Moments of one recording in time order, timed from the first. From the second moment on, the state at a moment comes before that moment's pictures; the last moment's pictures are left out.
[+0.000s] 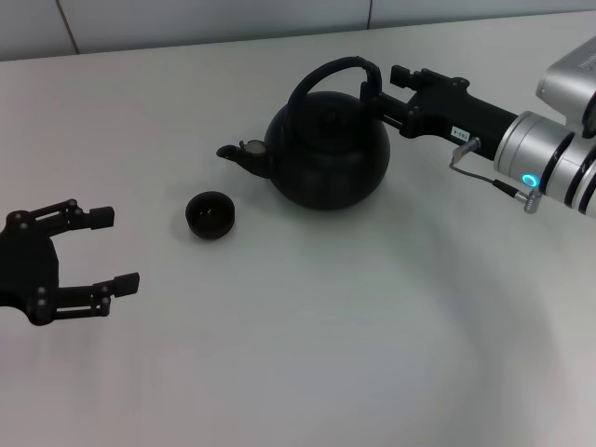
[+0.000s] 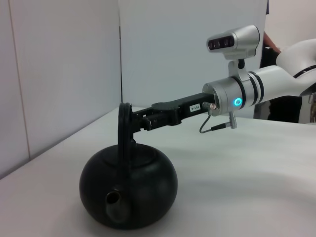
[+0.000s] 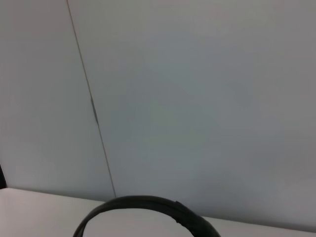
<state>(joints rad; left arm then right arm) -0.36 -1.90 1.06 0.66 1.66 1.61 -1.12 0.57 2.09 -0.93 -0.30 -1.24 -1.02 0.95</state>
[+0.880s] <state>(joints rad) -0.35 -1.91 1.04 0.68 1.66 1.61 -1.12 0.59 2.09 -0.93 -0.29 -1.24 -0.98 0.95</state>
